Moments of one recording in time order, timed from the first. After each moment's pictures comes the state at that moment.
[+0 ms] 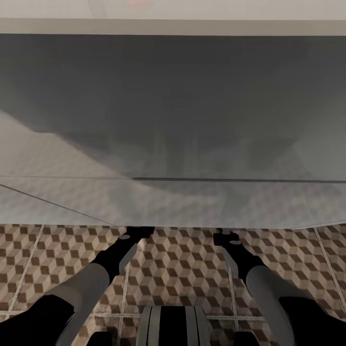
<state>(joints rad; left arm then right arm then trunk) -0.89 -0.08 -0.36 -0.41 0.30 0.07 0.11 -0.89 0.04 -0.03 -0.29 0.07 0.06 -0.13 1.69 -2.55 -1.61</state>
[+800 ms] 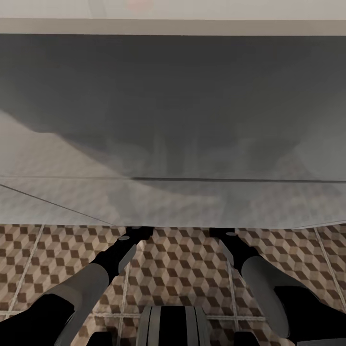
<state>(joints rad) -0.90 -0.07 -0.36 -0.37 0.31 0.06 0.10 -0.96 0.07 -0.03 -0.27 0.07 0.07 -0.13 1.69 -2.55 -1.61</state>
